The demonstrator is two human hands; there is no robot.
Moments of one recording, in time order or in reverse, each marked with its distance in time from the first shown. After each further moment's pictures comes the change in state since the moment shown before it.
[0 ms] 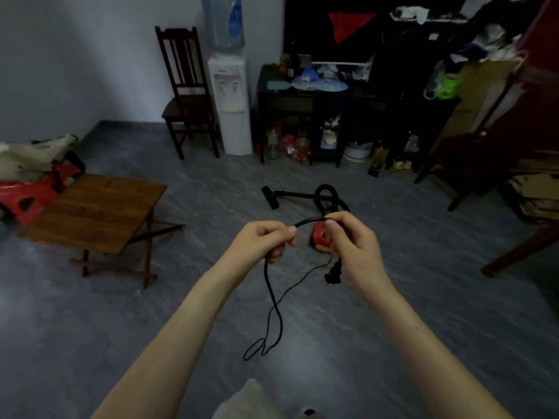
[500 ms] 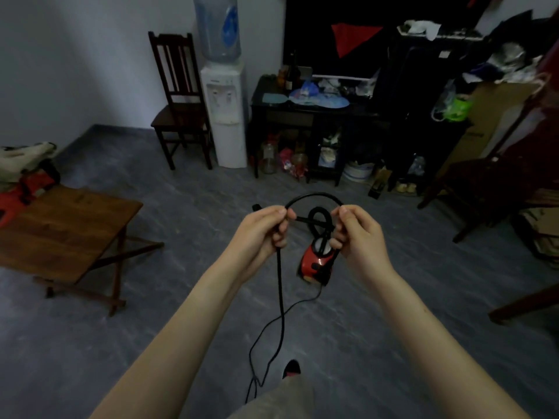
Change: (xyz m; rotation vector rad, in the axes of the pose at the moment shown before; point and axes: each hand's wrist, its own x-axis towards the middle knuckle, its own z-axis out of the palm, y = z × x) left_hand 0.225 0.006 0.039 -0.473 0.118 0.027; right_hand 0.208 0.088 -0.086 0.467 0.055 0.259
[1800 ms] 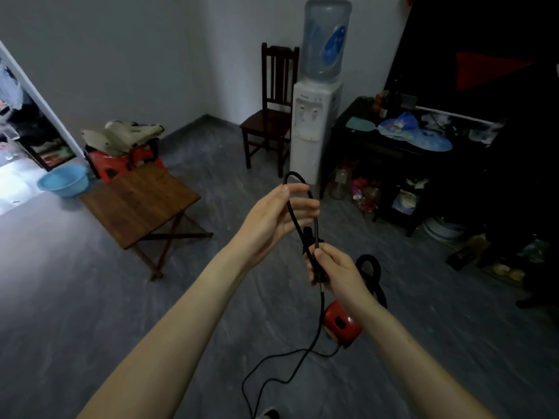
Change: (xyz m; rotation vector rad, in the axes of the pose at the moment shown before) left_hand 0.173 0.047 0.047 -0.015 0.277 0.288; right_hand 0.202 0.006 -0.024 -0.214 -0.644 0.182
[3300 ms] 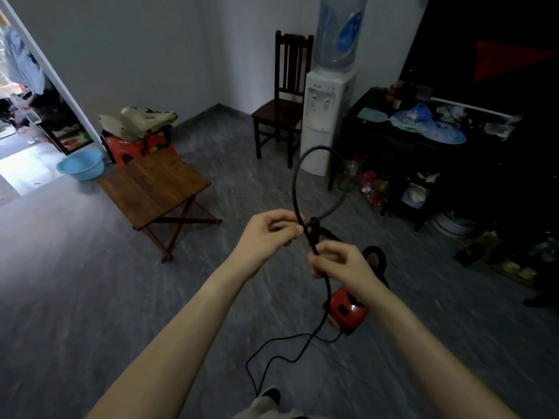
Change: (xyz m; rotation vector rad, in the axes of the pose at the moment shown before) left_hand -0.061 -0.033 -0.006 0.477 0.185 -0.010; right_hand -0.033 0.003 -0.019 -0.157 -0.204 -0.025
